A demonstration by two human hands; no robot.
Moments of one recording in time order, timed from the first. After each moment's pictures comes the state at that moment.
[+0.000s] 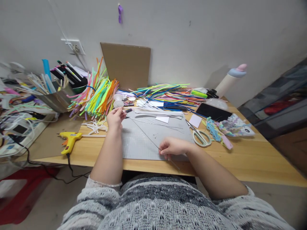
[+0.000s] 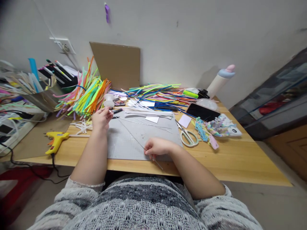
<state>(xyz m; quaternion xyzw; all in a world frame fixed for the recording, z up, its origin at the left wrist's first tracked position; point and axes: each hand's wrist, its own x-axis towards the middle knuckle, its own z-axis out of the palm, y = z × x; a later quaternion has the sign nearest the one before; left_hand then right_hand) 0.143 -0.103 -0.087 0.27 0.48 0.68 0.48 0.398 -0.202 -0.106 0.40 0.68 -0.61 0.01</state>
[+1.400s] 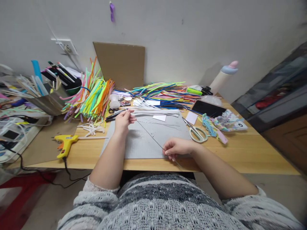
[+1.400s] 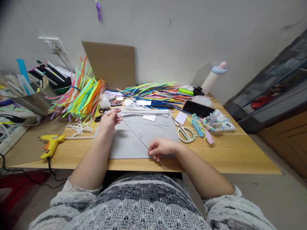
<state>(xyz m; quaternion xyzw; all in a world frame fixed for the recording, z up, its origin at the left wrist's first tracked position) 0.174 -0.118 -0.097 0.40 0.45 0.58 0.54 0.424 -0.215 -0.112 0.41 0.61 -0.68 -0.01</state>
